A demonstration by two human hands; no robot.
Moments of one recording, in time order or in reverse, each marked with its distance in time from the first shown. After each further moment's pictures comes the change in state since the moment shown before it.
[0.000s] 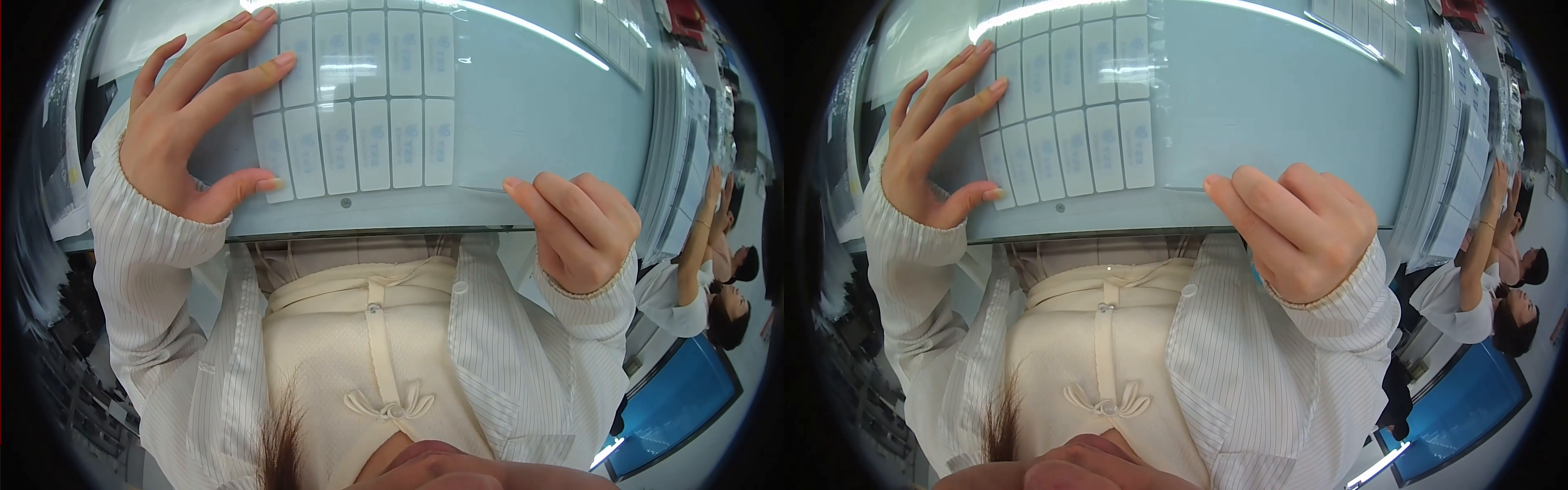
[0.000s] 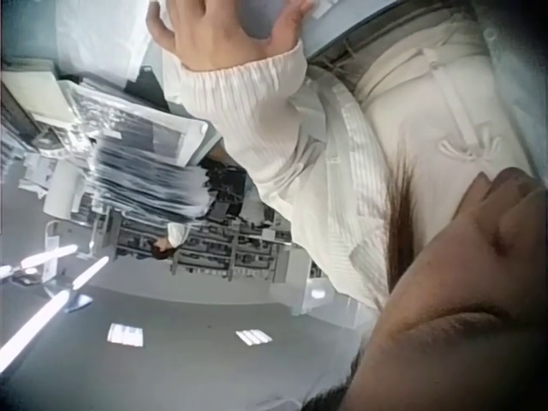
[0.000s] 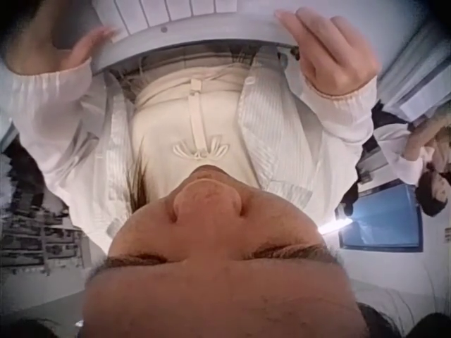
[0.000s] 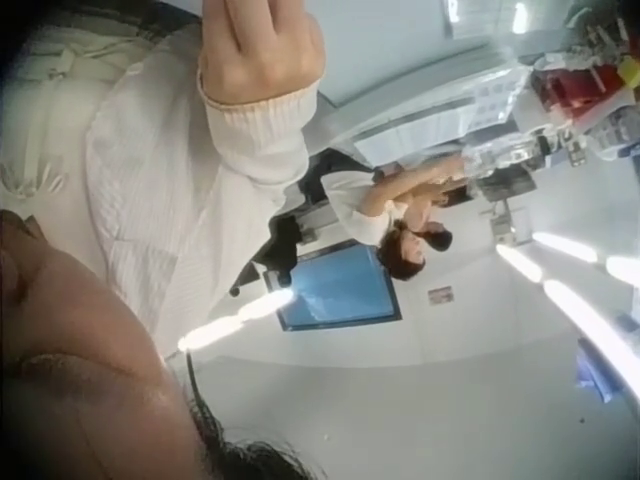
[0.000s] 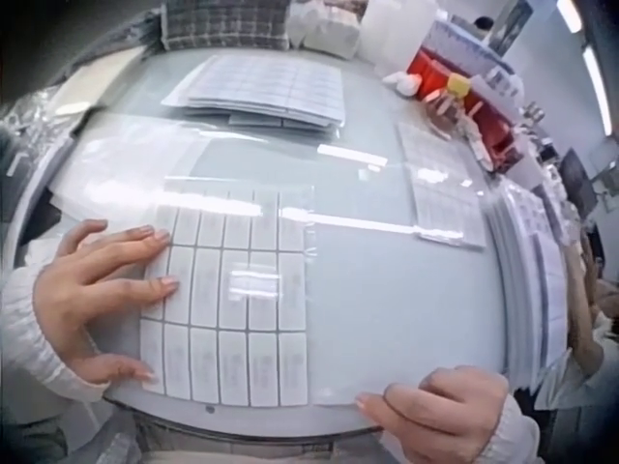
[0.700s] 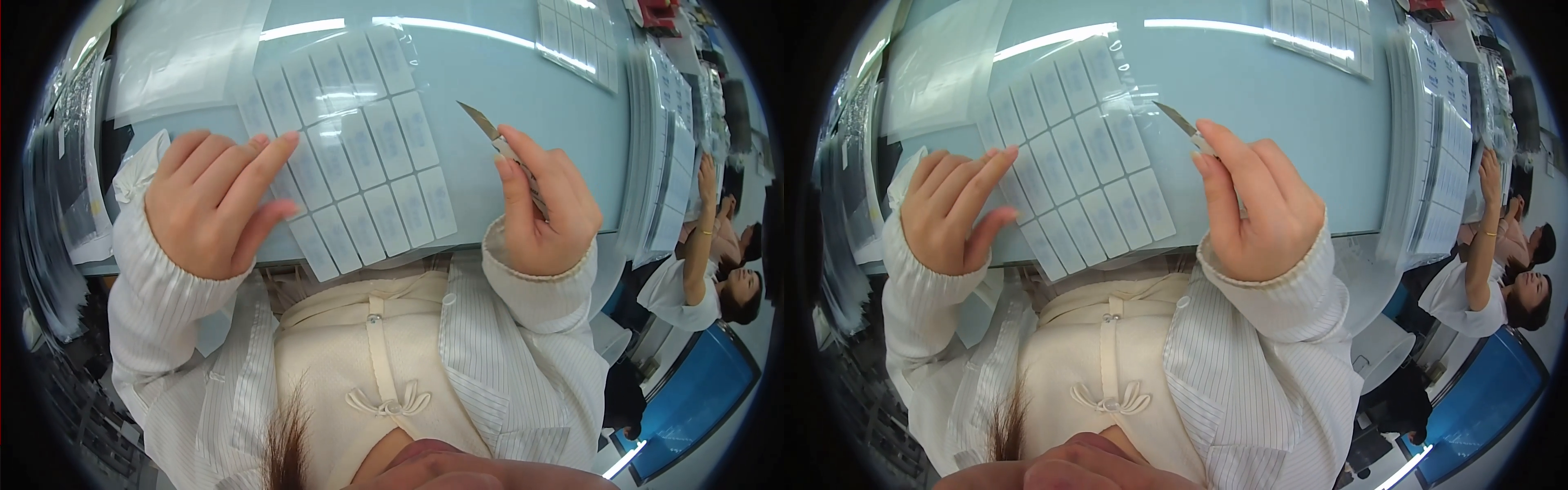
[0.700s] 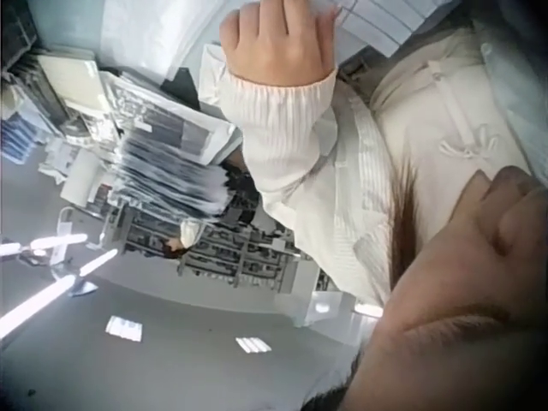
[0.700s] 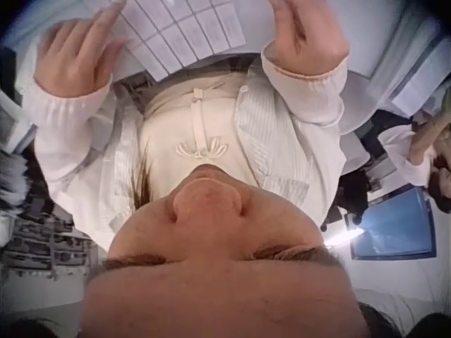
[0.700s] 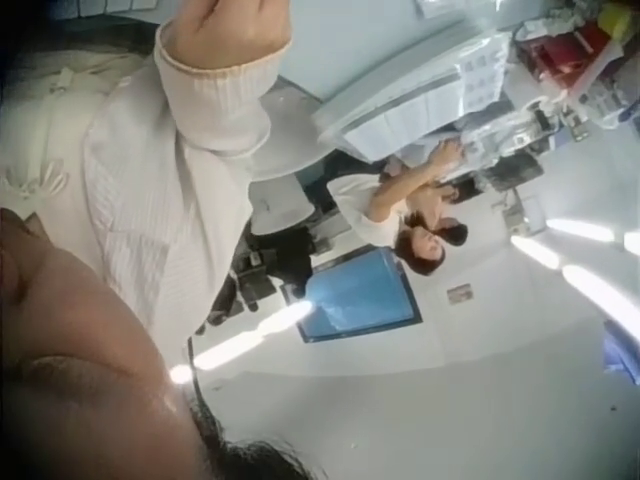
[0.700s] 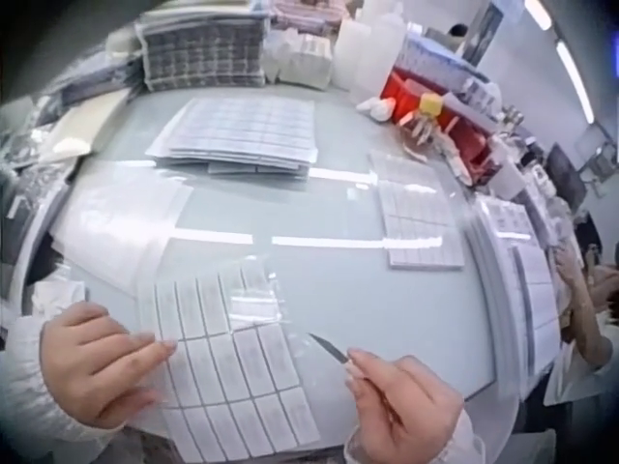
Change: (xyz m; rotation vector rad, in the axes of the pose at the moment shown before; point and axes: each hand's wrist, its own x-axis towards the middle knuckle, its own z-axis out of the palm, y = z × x) left_hand 0.004 0.024 -0.004 -0.117 0.072 0.129; right_hand 0.016 -0.021 0.023 0.264 0.315 0.646
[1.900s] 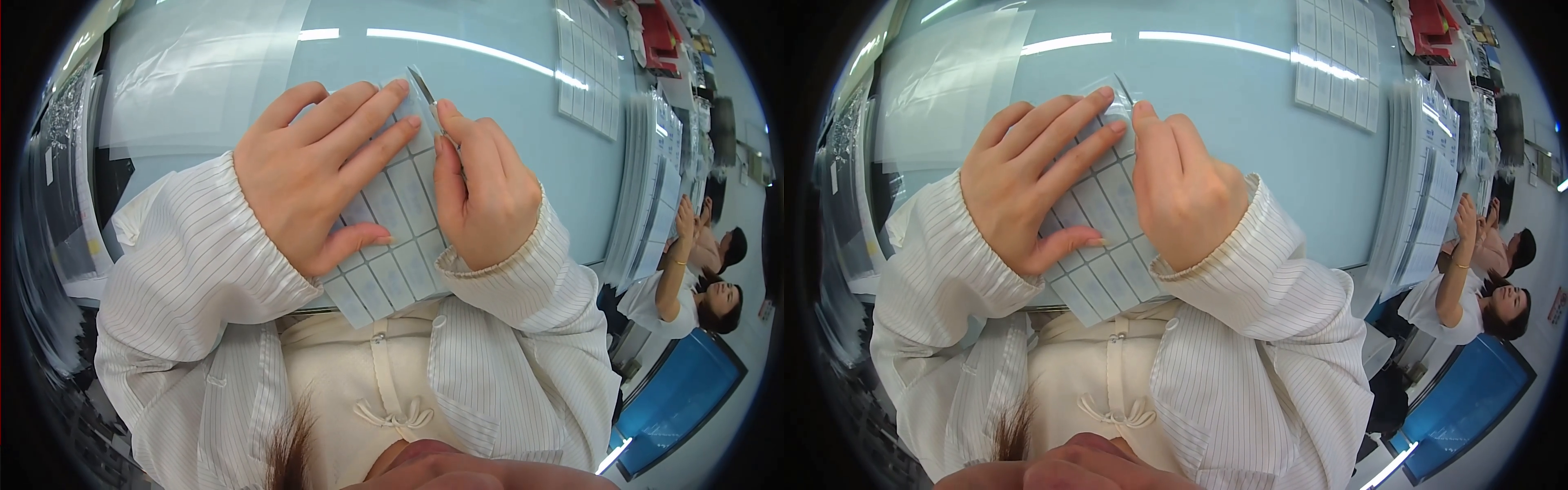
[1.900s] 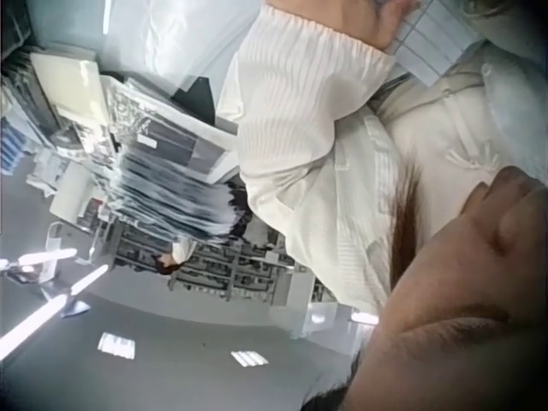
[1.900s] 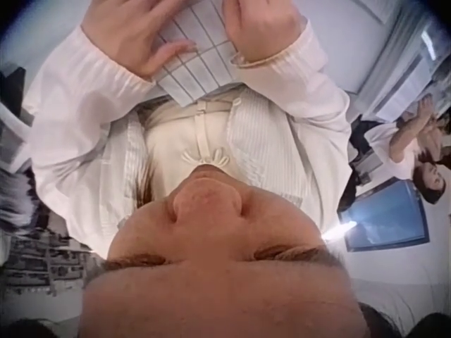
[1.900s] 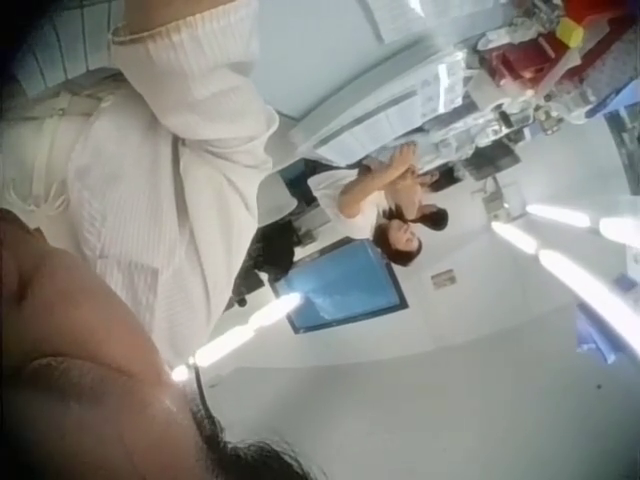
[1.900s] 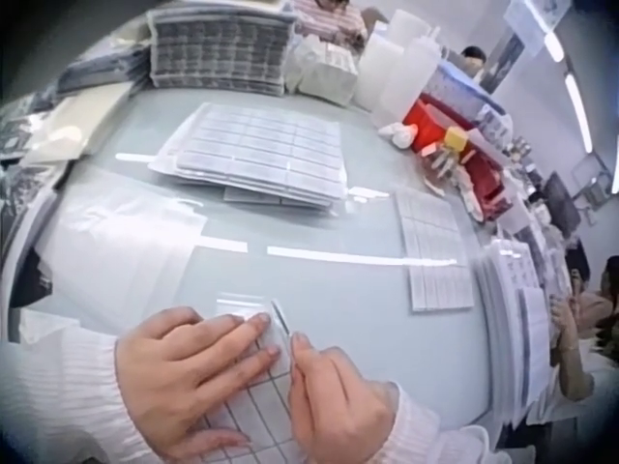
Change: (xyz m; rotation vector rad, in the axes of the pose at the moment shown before) left_hand 0.073 -0.012 0.012 -0.130 -0.012 0.091; right_hand 0.060 -0.018 0.050 -0.092 -0.096 -0.141
